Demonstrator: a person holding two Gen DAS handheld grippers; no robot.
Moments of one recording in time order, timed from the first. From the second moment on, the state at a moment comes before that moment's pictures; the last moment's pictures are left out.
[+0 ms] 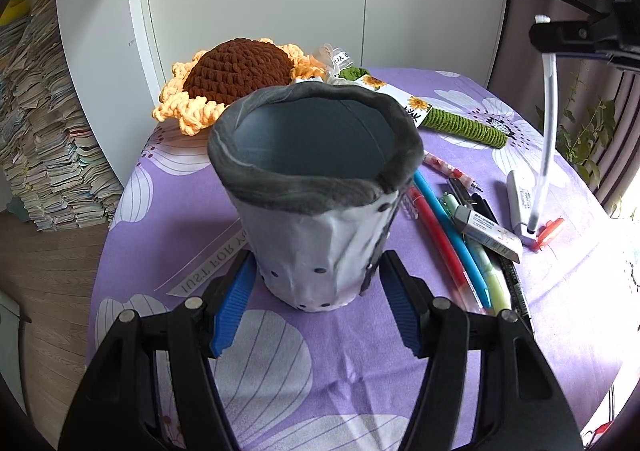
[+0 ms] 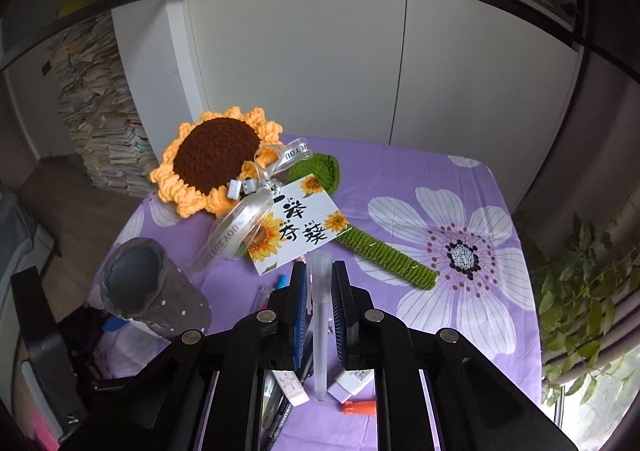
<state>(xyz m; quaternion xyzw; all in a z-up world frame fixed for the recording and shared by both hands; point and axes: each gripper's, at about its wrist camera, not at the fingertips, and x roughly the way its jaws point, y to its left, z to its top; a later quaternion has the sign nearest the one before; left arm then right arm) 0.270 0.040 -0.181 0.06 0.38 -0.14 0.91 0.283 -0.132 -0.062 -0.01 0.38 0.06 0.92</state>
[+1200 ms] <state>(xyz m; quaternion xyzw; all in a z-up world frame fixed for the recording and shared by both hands) 0.268 0.041 -0.180 0.06 0.37 -0.14 0.91 0.295 -0.055 -0.058 0.02 0.34 0.24 0.91</state>
